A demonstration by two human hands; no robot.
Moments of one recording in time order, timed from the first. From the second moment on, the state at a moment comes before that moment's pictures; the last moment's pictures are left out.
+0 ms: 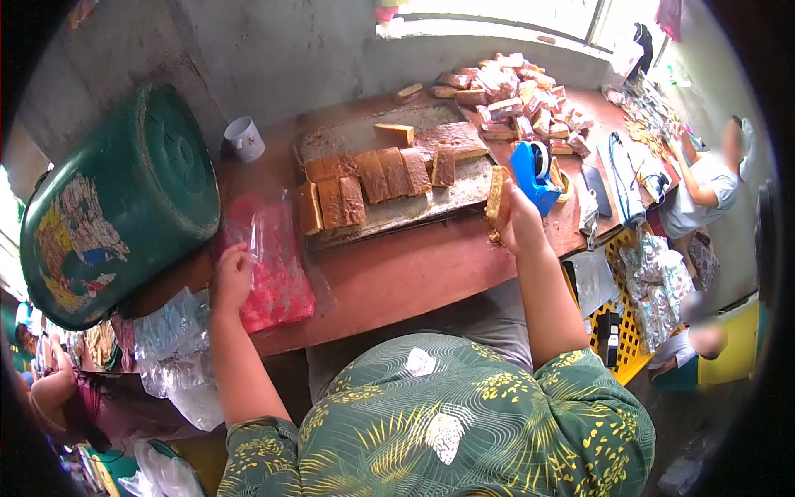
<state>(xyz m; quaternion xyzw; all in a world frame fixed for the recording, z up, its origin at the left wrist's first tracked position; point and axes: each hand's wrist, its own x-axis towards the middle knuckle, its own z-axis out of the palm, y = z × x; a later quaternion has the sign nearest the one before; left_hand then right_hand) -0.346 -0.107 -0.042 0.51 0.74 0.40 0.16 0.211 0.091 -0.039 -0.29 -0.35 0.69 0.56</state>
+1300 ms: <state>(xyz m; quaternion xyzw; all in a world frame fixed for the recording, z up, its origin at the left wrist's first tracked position) -0.123 -0.045 0.017 0.72 0.64 0.27 -0.02 0.128 -0.031 -0.024 -0.24 -0.91 0.13 0.31</state>
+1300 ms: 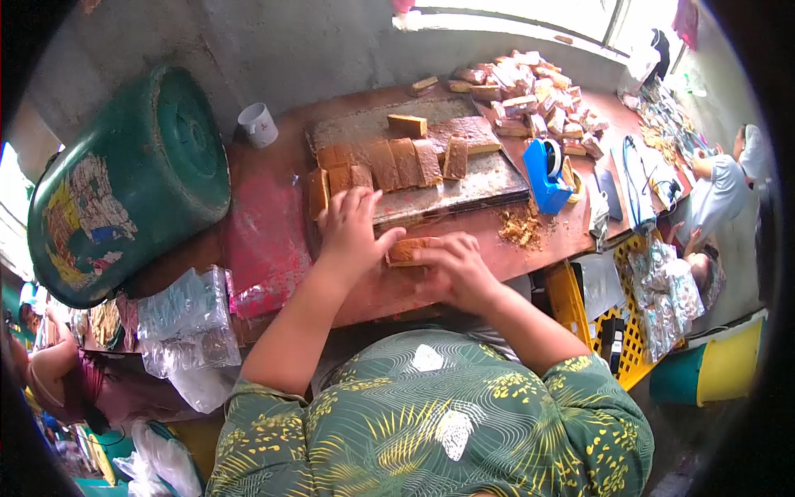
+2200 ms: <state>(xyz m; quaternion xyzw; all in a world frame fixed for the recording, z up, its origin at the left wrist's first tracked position) -0.107 -0.053 0.010 0.81 0.53 0.23 0.07 0.124 0.008 -0.017 -0.27 -0.90 0.17 0.28</state>
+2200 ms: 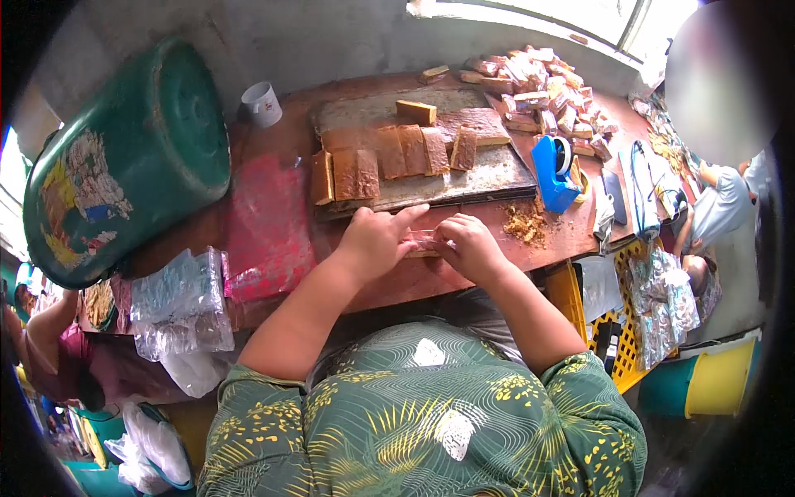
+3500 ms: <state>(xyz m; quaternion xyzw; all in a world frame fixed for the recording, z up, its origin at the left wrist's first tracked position) -0.110 -0.108 -0.019 0.79 0.59 0.16 -0.05 0.155 -0.033 -0.025 -0.38 -0.91 0.02 0.19</state>
